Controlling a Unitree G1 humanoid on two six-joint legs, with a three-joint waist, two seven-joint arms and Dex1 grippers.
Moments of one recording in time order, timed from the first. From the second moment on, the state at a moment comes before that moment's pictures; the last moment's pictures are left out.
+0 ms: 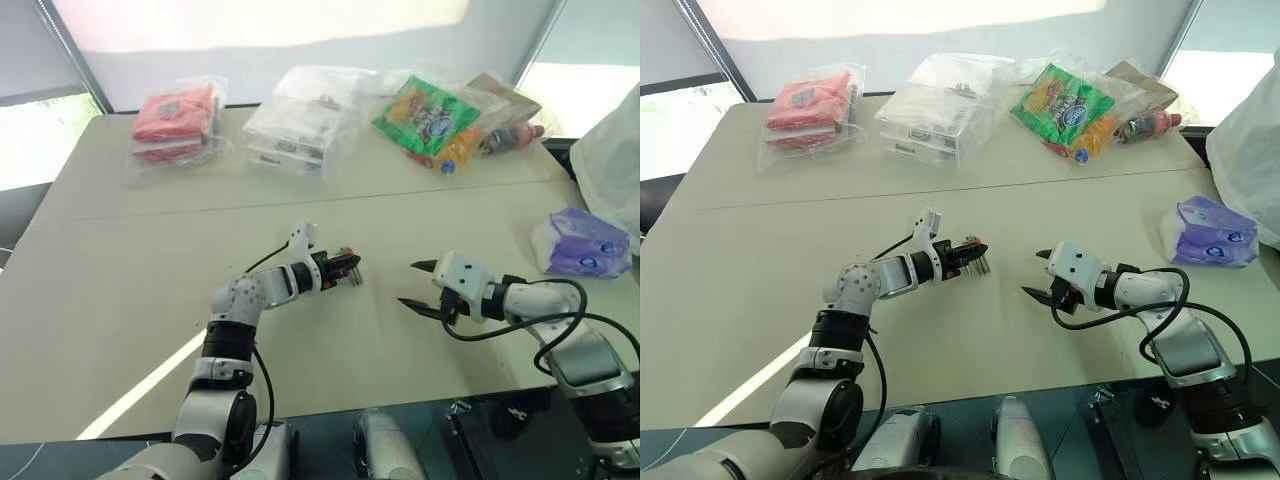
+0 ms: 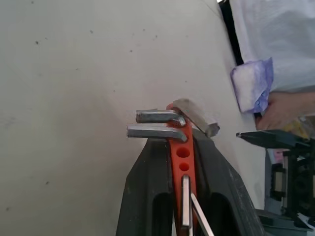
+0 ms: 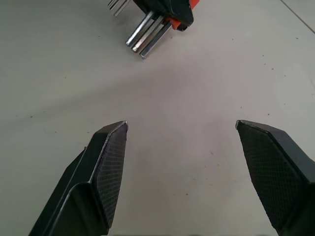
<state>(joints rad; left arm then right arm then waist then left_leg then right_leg) -0.64 -0.04 0.14 0.32 -0.68 1.02 -0.31 -0.19 -0.78 0.07 -0.16 0.12 0.24 0.87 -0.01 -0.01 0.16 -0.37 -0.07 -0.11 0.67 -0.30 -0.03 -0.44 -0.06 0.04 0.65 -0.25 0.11</state>
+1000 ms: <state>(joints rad) -0.49 0.74 -0.08 -0.26 -0.48 0.75 -0.84 -0.50 -0.93 0.10 -0.03 0.13 0.22 1.19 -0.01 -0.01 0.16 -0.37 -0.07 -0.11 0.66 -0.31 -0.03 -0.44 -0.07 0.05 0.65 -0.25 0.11</state>
